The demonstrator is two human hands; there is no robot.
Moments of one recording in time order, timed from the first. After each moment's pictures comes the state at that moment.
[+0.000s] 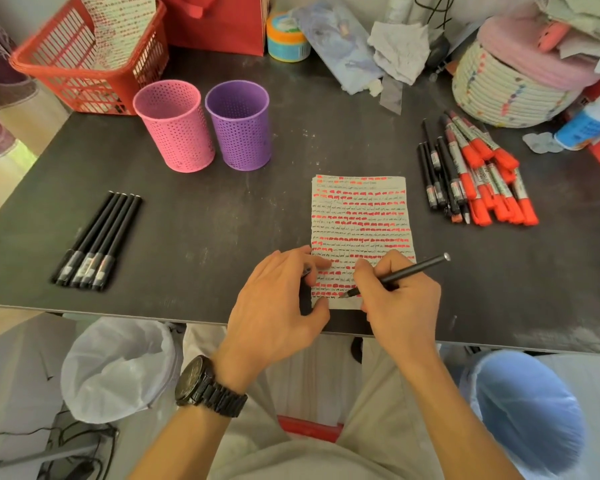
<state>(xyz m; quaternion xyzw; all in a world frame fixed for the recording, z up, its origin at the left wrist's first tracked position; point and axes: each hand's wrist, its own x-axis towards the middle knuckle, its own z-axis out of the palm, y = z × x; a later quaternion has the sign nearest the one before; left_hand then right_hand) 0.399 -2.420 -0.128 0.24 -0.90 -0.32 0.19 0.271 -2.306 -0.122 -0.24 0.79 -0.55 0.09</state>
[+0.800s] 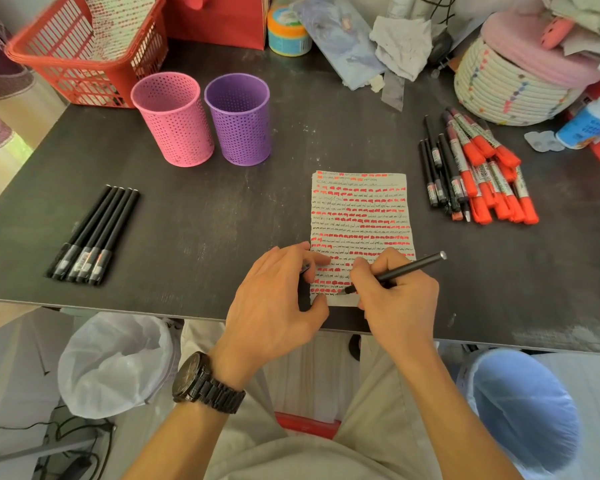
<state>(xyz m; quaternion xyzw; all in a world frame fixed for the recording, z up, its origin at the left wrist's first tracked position) 0.398 -2.420 -0.129 0.24 -0.90 -0.32 0.19 0.271 -2.307 -0.126 -0.26 0.79 -0.55 0.07</state>
